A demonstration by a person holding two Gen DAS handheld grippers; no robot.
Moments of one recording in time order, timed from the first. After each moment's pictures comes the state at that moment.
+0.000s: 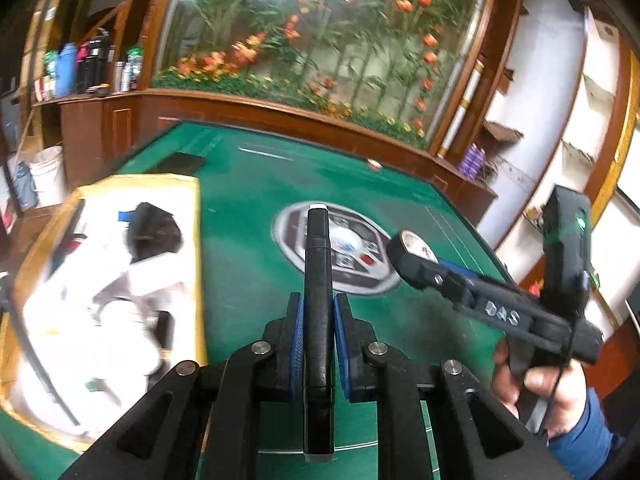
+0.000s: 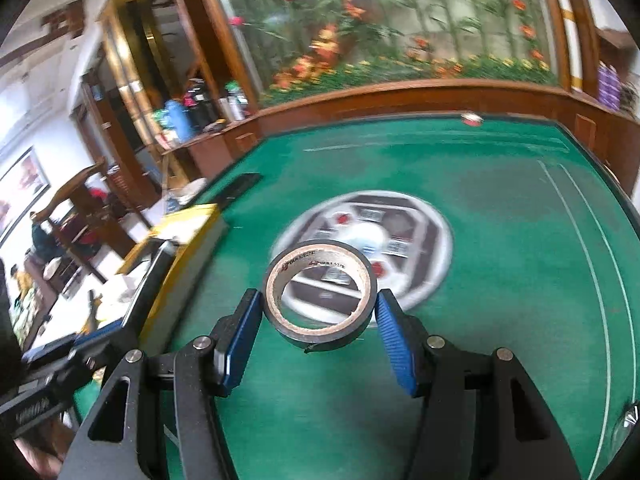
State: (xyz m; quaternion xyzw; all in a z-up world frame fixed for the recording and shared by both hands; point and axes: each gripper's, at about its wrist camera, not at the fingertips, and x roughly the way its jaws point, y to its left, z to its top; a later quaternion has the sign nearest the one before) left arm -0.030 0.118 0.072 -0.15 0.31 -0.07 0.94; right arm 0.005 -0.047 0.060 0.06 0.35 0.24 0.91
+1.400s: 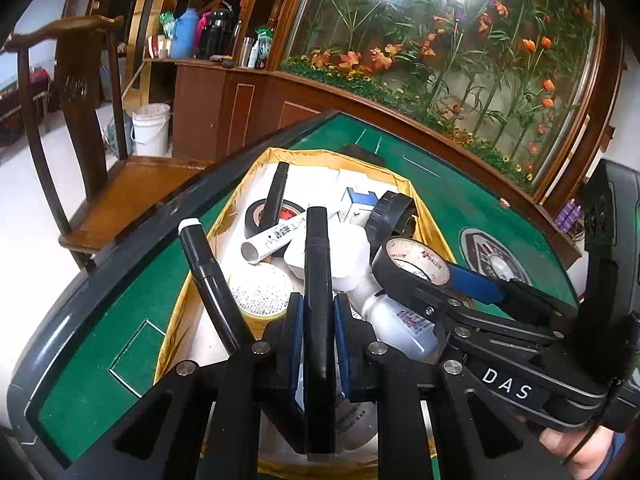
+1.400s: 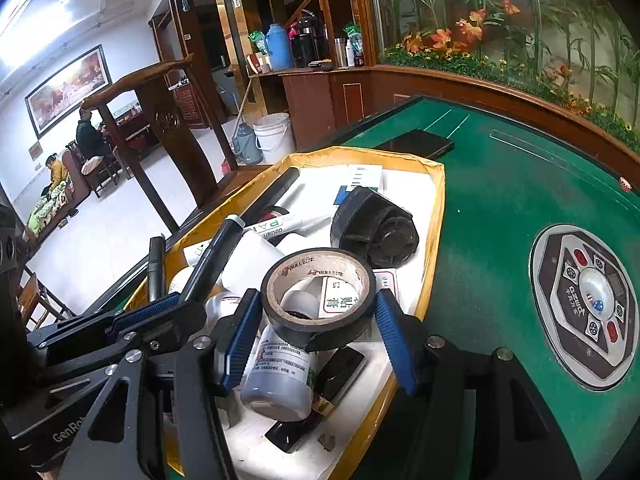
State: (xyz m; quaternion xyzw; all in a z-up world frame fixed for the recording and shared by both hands) left arm -0.058 0.257 0.018 -0.20 0.32 0.12 0.92; right arm -0.009 0.192 0.037 -0.08 0.37 0.36 0.85
